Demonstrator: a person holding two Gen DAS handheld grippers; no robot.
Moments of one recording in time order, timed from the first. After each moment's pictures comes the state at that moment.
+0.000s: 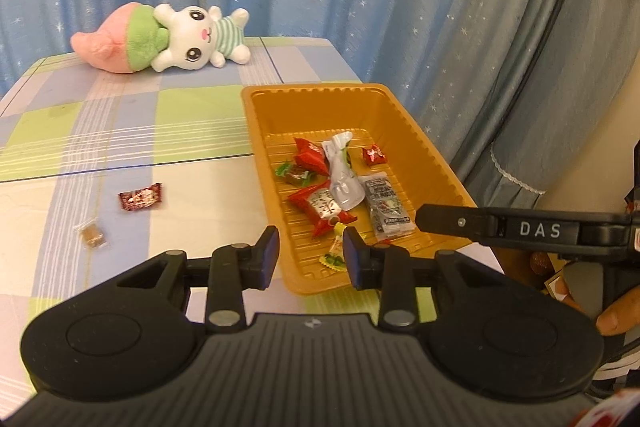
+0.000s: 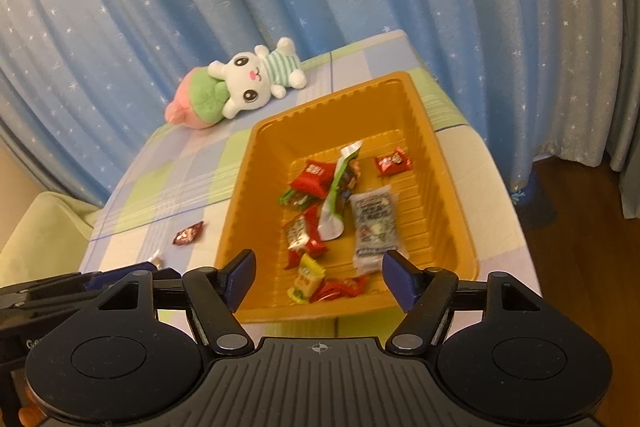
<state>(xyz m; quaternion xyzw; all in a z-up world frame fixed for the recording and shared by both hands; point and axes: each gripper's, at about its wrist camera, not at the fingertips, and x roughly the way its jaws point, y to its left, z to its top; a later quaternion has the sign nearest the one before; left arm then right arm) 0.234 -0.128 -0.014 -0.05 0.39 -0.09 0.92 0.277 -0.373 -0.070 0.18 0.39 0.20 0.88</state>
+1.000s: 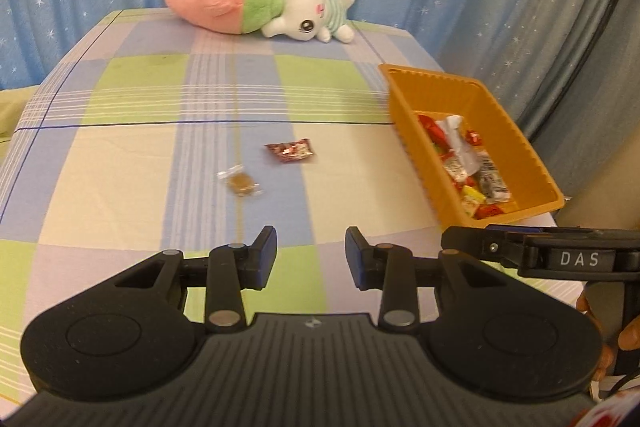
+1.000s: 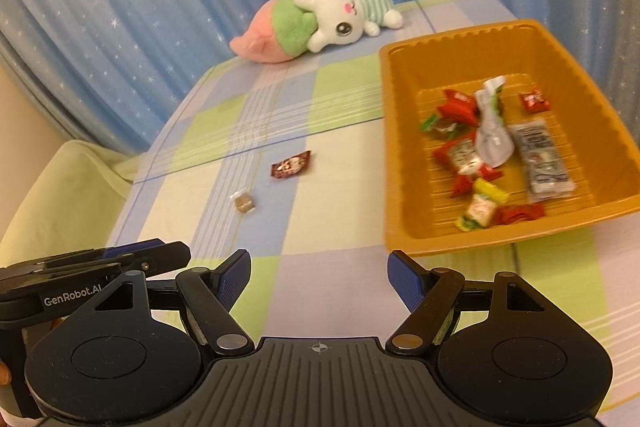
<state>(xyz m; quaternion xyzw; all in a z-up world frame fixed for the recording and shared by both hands) 0.201 0.029 -0.028 -0.08 0.42 -0.05 0.90 0.246 -0.227 -0.074 0.16 0.43 0.24 0.86</state>
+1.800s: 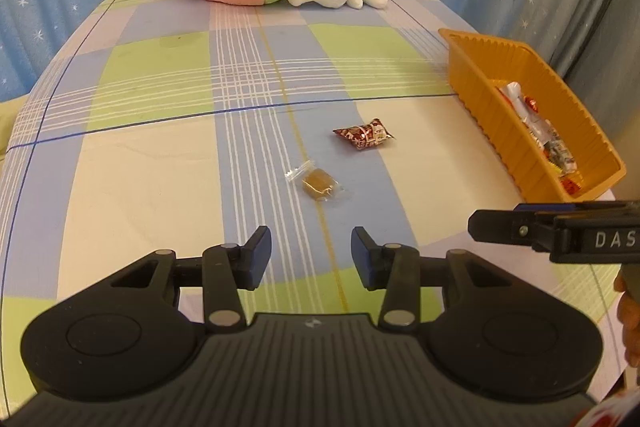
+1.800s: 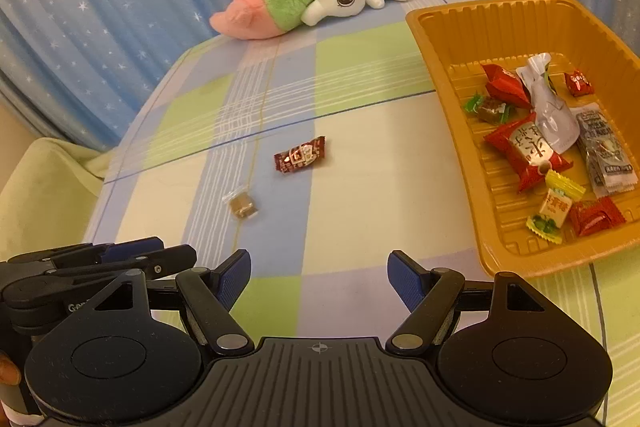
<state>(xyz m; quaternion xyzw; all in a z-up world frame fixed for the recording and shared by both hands) 0.257 0.087 -0.078 -0.02 0.45 -0.06 0.89 0.281 -0.158 -0.103 0.15 0.45 0.20 0.86</state>
